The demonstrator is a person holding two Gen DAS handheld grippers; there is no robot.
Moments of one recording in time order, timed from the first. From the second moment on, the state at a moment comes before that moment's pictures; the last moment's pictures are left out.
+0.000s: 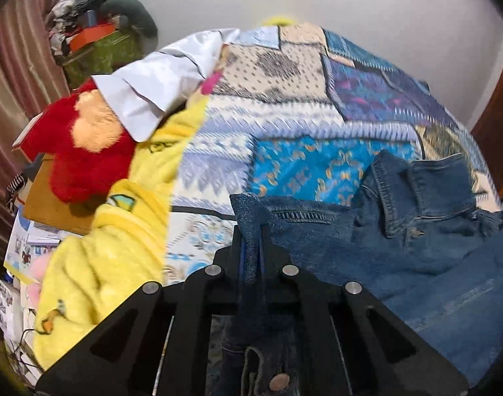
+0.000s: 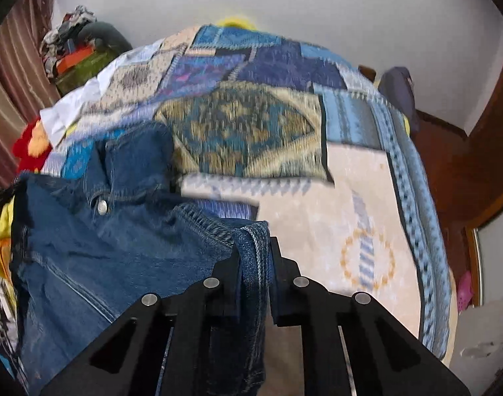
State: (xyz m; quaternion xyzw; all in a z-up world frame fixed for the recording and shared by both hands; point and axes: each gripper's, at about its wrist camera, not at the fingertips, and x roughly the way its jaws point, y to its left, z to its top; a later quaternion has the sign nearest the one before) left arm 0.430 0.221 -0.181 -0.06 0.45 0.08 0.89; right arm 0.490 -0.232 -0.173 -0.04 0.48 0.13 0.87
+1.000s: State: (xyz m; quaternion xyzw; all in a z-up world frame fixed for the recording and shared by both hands) left arm 0.420 0.269 -0.200 -0.04 0.48 0.16 0.86; right arm 0.514 -0.208 -0.168 -0.07 0.46 0.11 0.88
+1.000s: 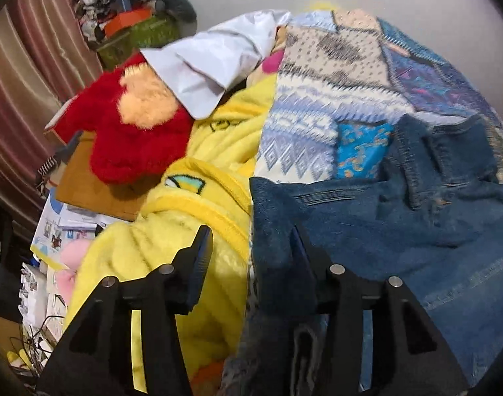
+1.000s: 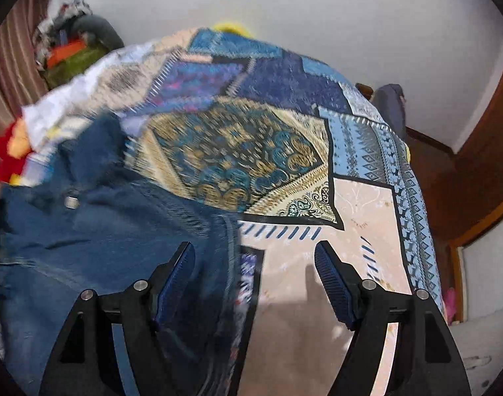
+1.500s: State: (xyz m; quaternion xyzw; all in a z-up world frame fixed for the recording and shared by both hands) left arm 0.312 0.208 -0.096 -0.01 0.39 0.09 0.91; right arm 0.375 -0.216 -0.055 -0.03 0.40 0.20 0.89
